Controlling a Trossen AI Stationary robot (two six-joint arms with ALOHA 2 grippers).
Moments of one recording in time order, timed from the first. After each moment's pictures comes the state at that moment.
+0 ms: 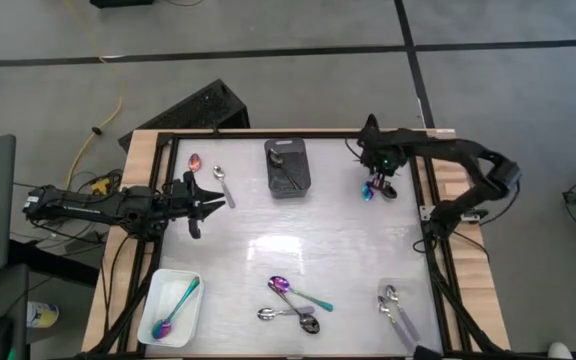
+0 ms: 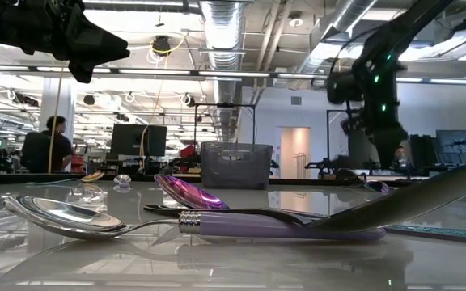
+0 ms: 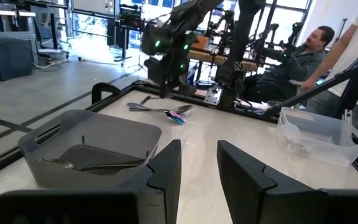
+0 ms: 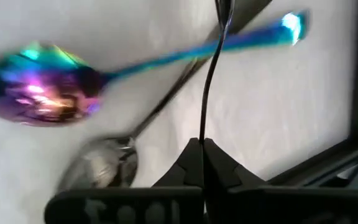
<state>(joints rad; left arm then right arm) -0.08 0.38 0.22 0.21 -0.34 -0.15 -0.74 1.49 0.88 -0.87 0.30 -0.38</state>
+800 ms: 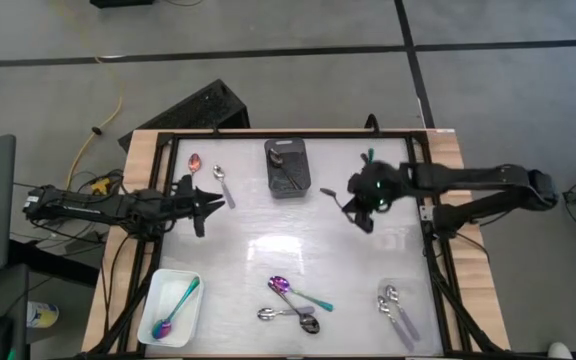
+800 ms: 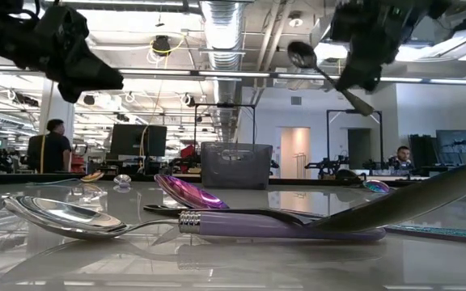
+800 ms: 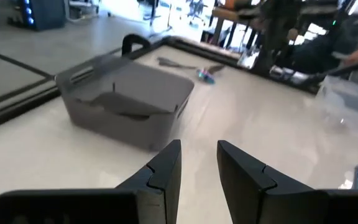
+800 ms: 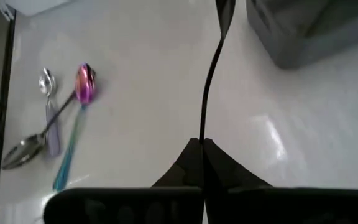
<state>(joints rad) -0.08 0.38 0.22 0.01 -0.43 -0.27 -0.13 1.10 0.85 -0.55 -0.14 0.27</state>
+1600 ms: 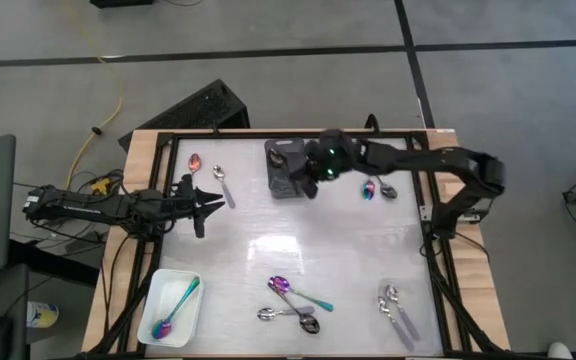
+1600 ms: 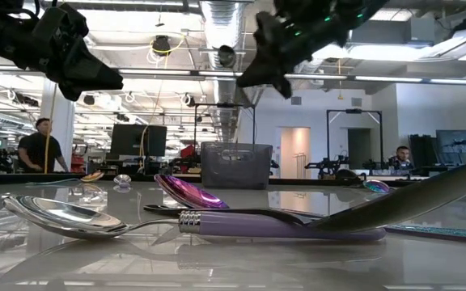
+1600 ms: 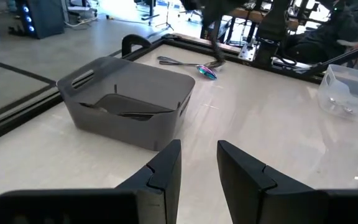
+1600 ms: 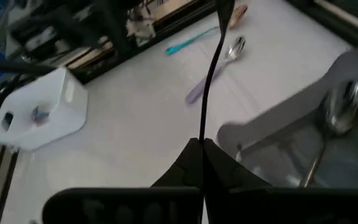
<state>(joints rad) -0.08 0.39 0.22 0.01 -0.43 -0.21 -0.31 1.58 1.17 -0.13 -0.24 0.31</state>
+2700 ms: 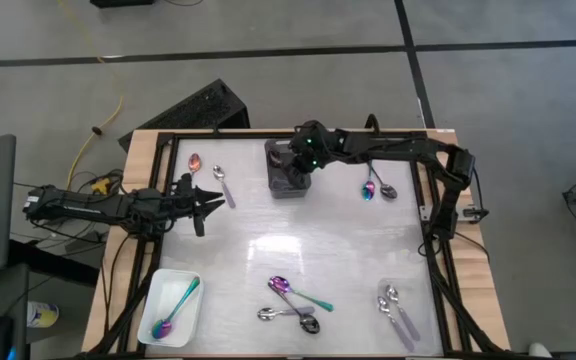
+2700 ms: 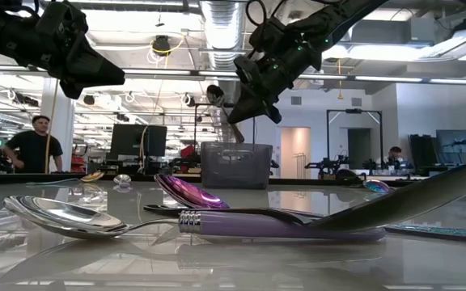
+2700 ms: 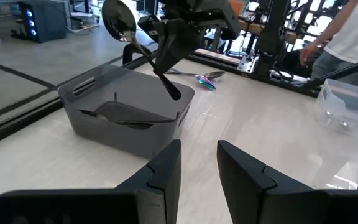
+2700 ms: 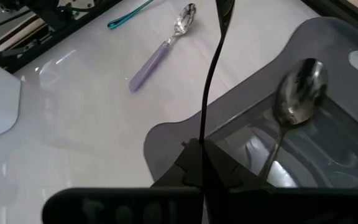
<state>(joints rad) -0.08 0.39 0.22 0.04 -0.44 -0.23 -0.39 1.82 1.35 -0.24 -0.24 0.25</state>
